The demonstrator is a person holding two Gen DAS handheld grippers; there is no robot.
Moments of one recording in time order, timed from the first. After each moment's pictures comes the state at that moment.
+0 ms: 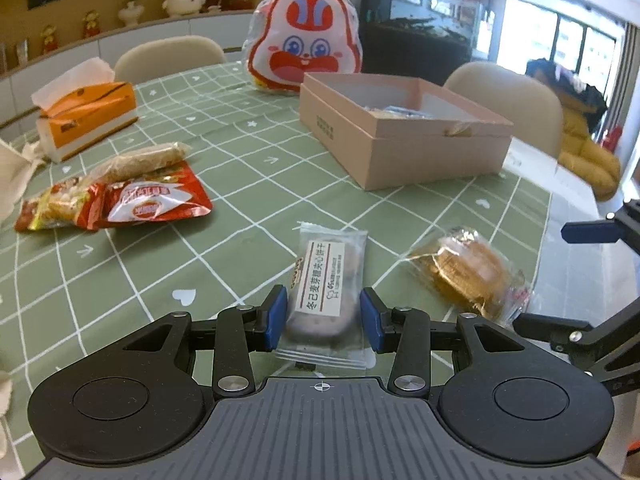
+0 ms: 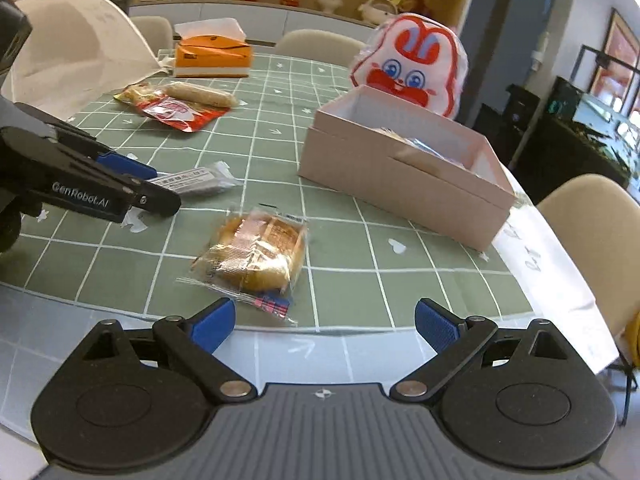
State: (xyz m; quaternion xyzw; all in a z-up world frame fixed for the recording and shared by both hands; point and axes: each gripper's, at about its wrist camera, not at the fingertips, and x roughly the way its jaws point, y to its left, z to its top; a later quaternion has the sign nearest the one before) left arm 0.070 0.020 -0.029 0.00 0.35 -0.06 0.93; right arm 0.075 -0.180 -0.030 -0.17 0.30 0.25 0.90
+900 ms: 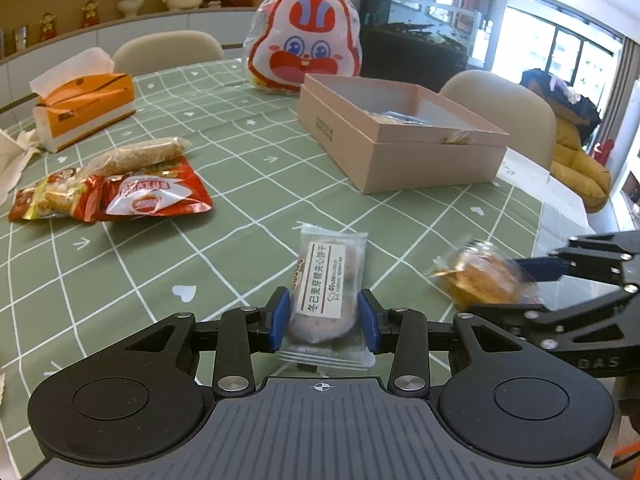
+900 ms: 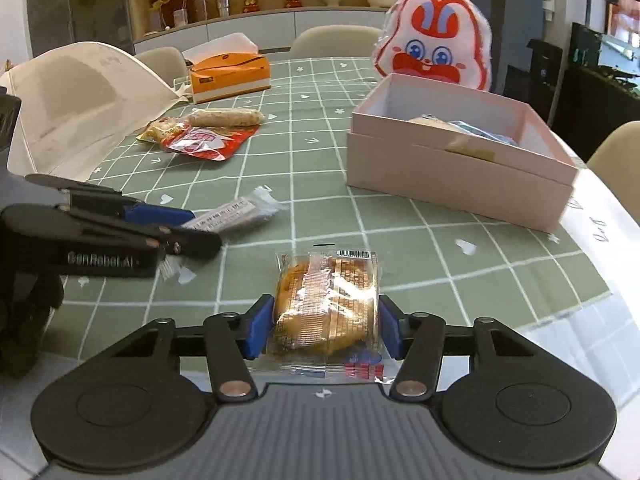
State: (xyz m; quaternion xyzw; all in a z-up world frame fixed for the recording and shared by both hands) left arm 0.070 0.030 -0.027 -0.03 0.35 -0.07 0.93; right arm 0.096 -0.175 -0.031 -0.08 0.34 0.29 0.89
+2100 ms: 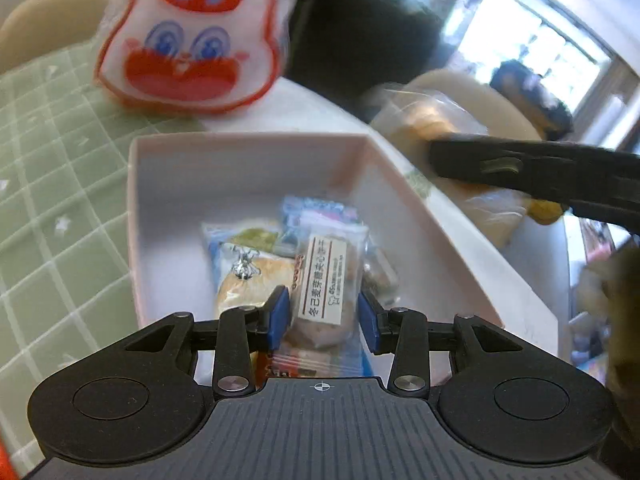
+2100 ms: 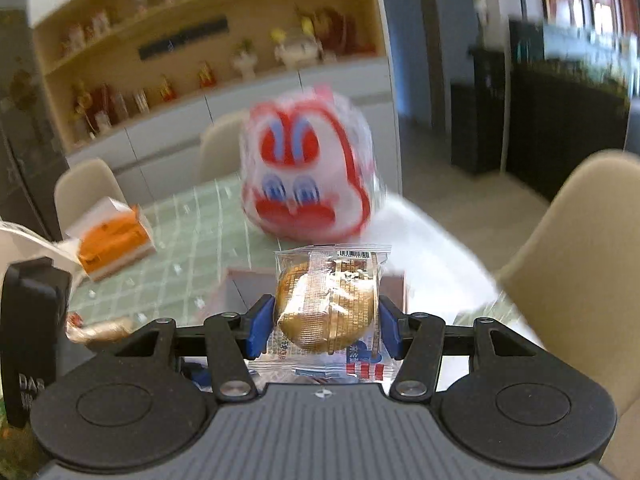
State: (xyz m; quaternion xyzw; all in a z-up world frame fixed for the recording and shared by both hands) left arm 0.319 -0.058 0.010 -0.08 0.41 -0.17 0.89; right arm 0.356 -0.225 0.063 0.02 0.34 0.24 0.91
